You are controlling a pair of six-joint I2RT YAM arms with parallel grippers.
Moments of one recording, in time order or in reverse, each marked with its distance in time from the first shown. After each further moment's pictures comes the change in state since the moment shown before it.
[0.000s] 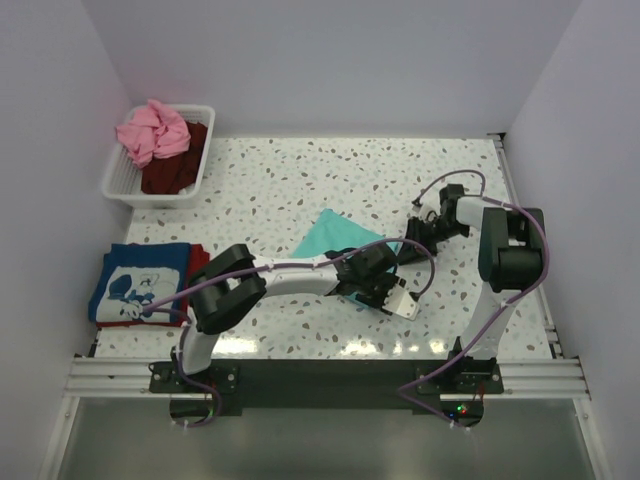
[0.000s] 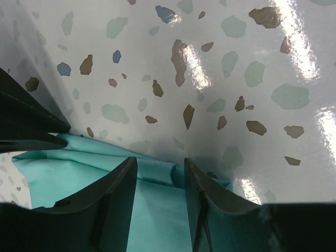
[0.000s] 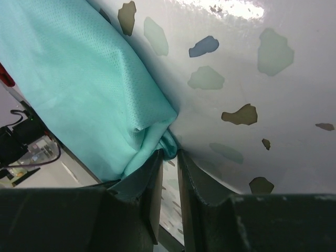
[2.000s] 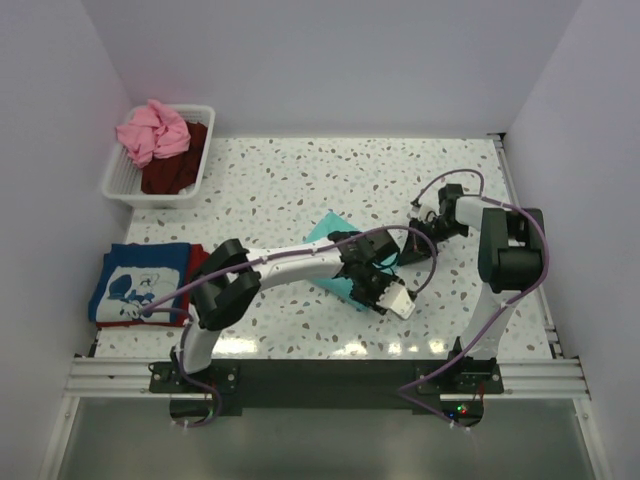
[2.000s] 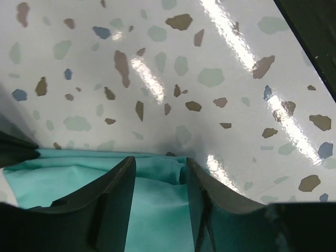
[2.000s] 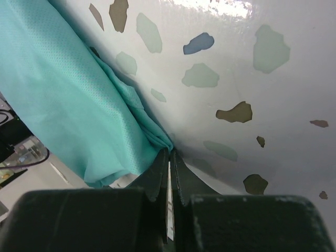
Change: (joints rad) left arm 0.028 0.033 0.198 -0.412 0.199 0.167; right arm 0.007 -0.005 0.000 -0.007 0.043 -0.027
